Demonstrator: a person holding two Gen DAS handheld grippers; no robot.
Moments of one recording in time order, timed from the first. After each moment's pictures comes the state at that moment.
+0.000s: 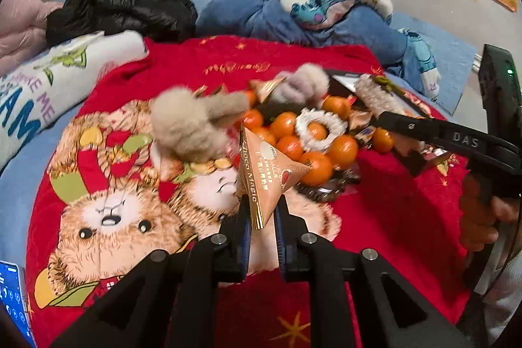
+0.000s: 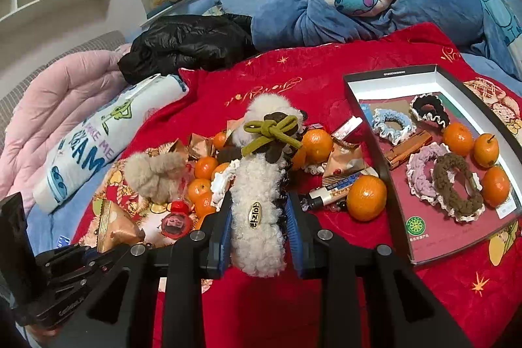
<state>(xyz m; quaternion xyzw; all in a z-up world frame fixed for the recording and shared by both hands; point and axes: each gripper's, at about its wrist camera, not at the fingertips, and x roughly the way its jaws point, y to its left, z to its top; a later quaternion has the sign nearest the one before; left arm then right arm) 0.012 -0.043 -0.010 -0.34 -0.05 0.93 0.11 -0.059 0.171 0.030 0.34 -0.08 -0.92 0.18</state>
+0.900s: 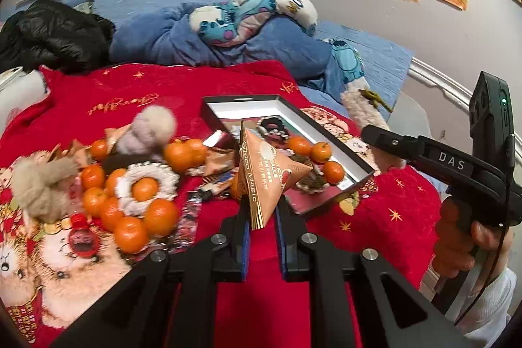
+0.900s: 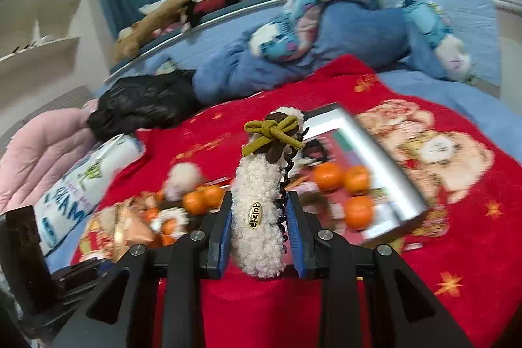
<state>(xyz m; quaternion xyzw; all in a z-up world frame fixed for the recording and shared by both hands) -0.011 0.111 0.037 -0.30 -0.06 0.92 0.25 -0.010 0.323 0.080 0.26 -0.13 -0.95 0.07</state>
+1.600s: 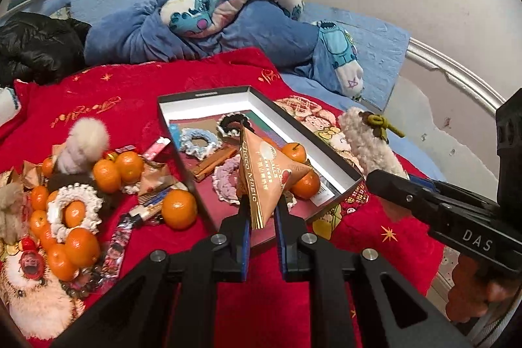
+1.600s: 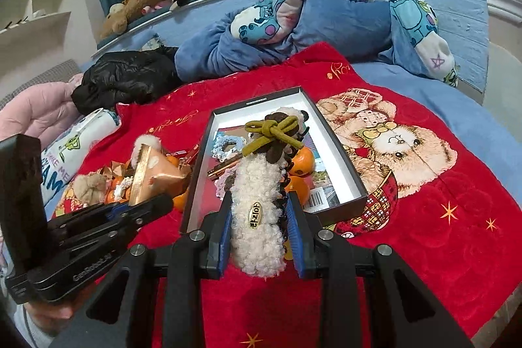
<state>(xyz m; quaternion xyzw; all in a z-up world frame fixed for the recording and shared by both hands) -0.044 0.207 0.036 -0.32 -0.04 0.91 0.26 0.000 0.361 0.067 0.31 -0.08 -0.95 0.06</state>
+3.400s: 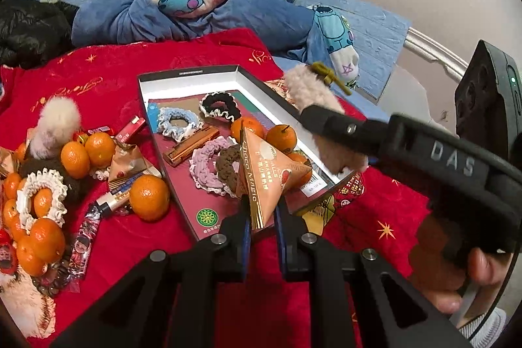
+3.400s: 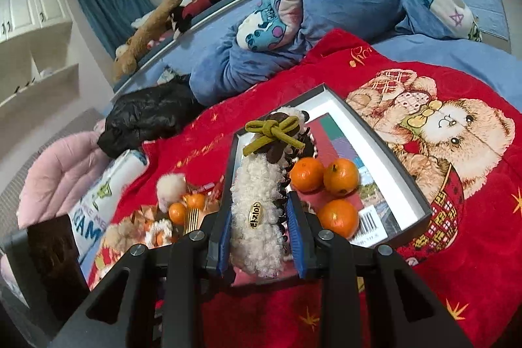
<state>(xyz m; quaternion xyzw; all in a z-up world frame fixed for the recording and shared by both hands) -0.059 0.226 0.016 -0.35 -0.05 0.89 0.27 -0.055 0.372 0.047 0.28 -0.22 -0.93 0.12</state>
